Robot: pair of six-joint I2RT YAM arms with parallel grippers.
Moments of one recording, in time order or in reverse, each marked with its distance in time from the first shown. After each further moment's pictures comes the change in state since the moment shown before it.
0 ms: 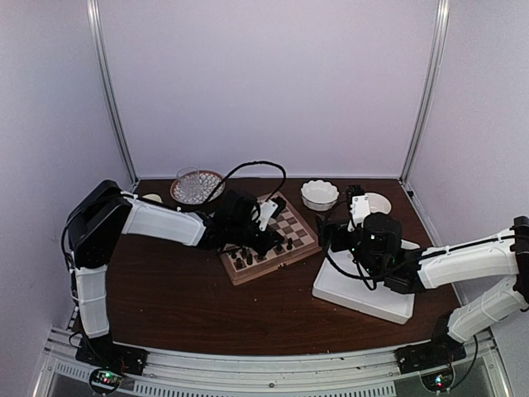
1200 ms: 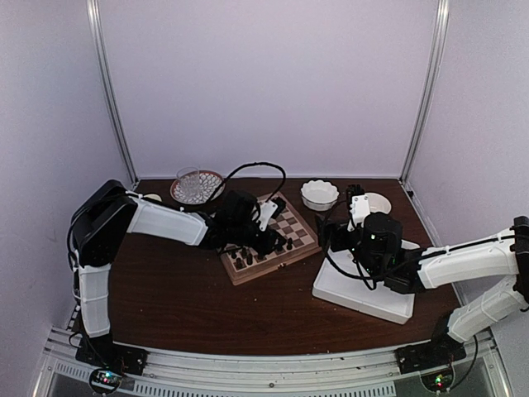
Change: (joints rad) left arm 0.014 0.035 0.016 0.018 0.015 0.004; right arm 0.000 0.000 0.000 0.007 -0.006 -0.008
